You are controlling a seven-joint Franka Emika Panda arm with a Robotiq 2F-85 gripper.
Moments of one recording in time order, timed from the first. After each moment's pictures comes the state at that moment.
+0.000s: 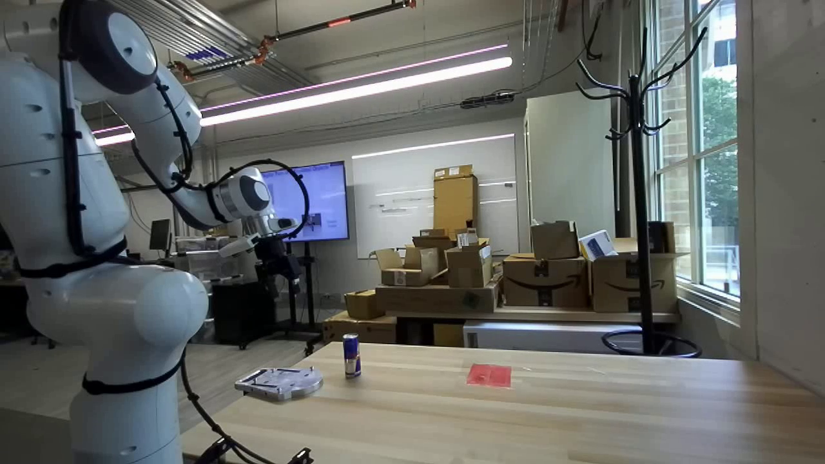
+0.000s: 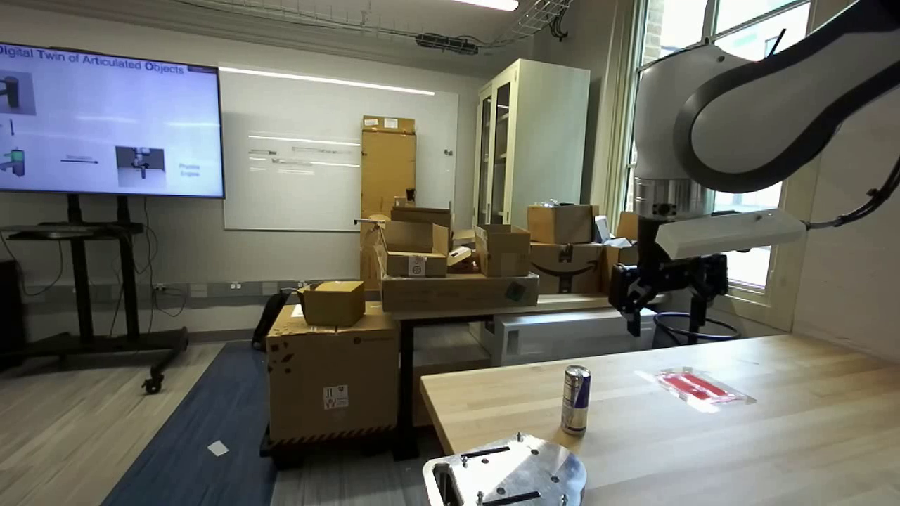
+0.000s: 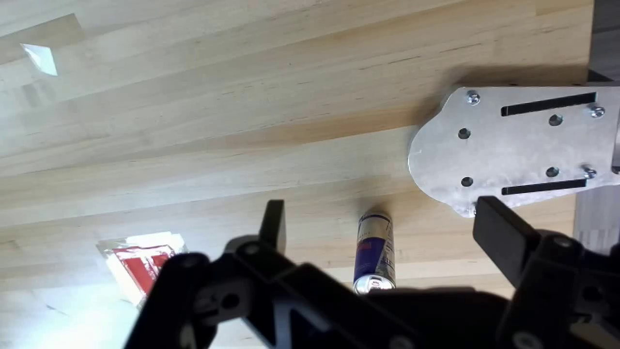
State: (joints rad) arm -0.03 -0.33 0.31 -2.47 -0.19 2.22 0.55
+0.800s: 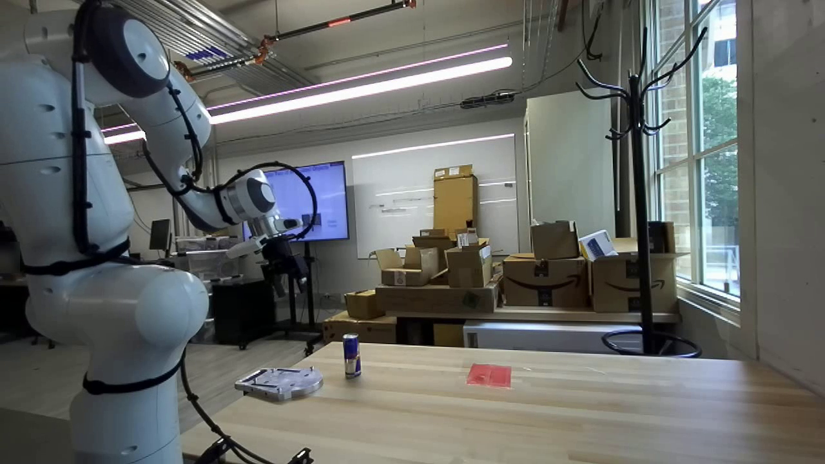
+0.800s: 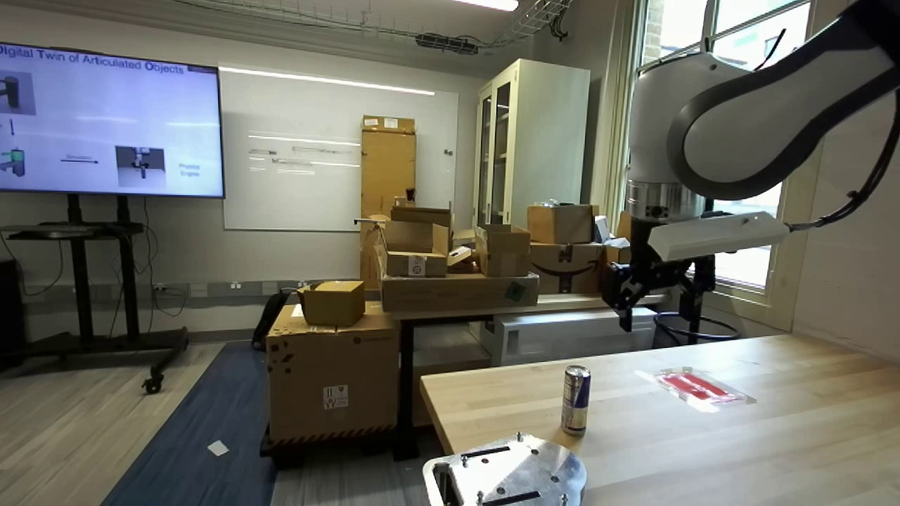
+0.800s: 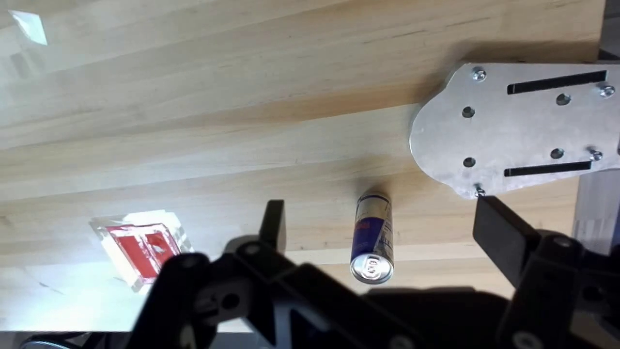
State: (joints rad) arm -0.02 -0.28 0.28 -2.44 -0.25 2.26 0.55
